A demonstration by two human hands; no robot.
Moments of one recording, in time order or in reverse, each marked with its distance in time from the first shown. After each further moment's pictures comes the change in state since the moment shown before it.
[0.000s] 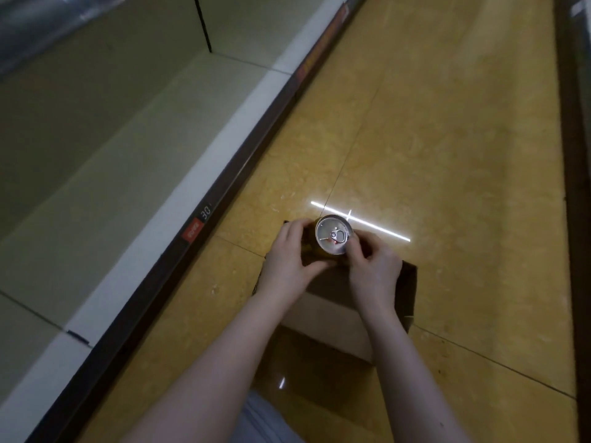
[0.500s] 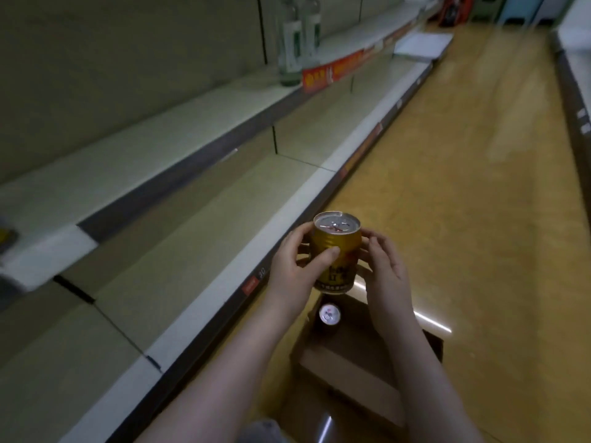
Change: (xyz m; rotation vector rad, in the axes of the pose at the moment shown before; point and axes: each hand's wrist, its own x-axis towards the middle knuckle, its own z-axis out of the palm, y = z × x) left_hand -0.046 0.105 -0.129 -0.467 0.213 0.063; right_hand -0.033 -0.144 -0.034 0.672 -0.412 -0.154
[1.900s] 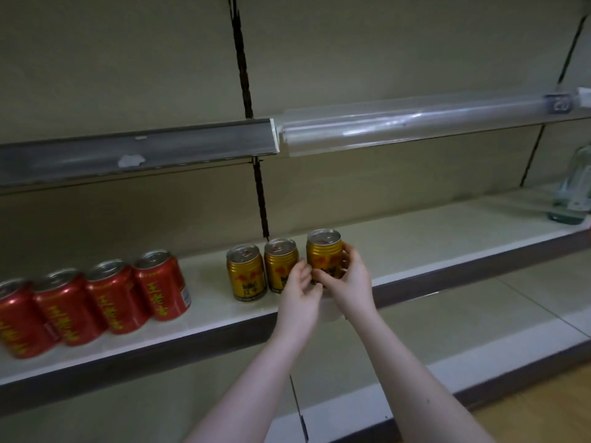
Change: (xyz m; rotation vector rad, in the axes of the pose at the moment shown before) left_hand -0.032 0.054 -0.278 0.039 0.822 -0.103; right_hand 0.025 0.003 0.380 -0.389 -0.680 -0.255
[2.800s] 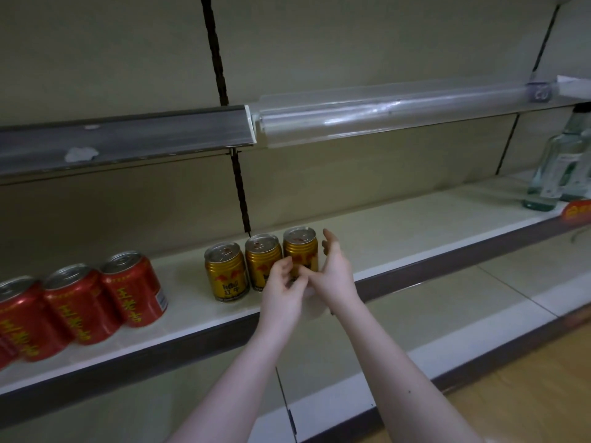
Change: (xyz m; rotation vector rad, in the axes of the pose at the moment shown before) left_hand 0.012 -0.005 0.000 0.063 0.032 -0.003; right_hand 0.007 -0.011 0.001 -0.118 -0.104 0.036
